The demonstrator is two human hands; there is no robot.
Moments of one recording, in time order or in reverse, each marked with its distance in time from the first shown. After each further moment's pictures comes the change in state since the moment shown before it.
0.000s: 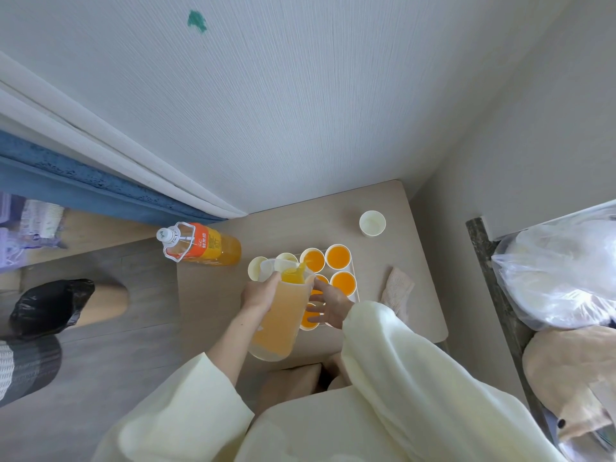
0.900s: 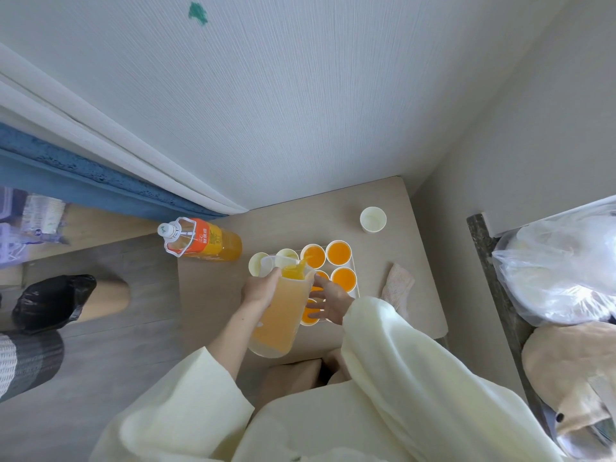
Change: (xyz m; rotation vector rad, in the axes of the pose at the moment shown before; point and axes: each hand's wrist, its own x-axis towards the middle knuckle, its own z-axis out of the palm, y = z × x) left_hand -0.001 0.000 -0.001 0.046 -0.009 -0.002; right_hand 0.003 0.002 -0.001 -0.020 -0.008 -0.007
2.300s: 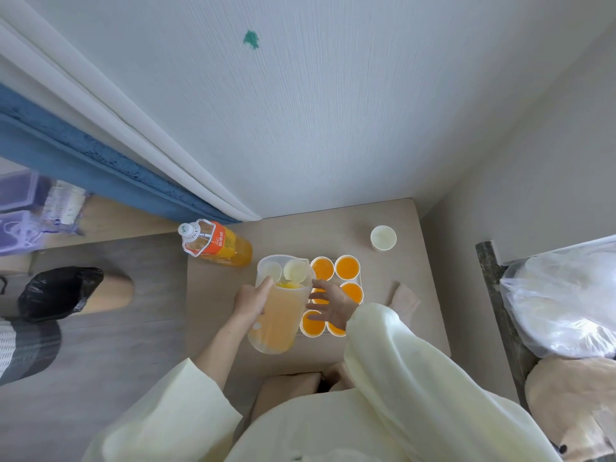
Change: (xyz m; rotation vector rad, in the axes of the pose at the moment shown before) left_hand -0.002 -0.024 -0.035 -0.130 0.006 0.165; right_hand -0.012 -0.018 0.014 0.022 -0.010 -0.050
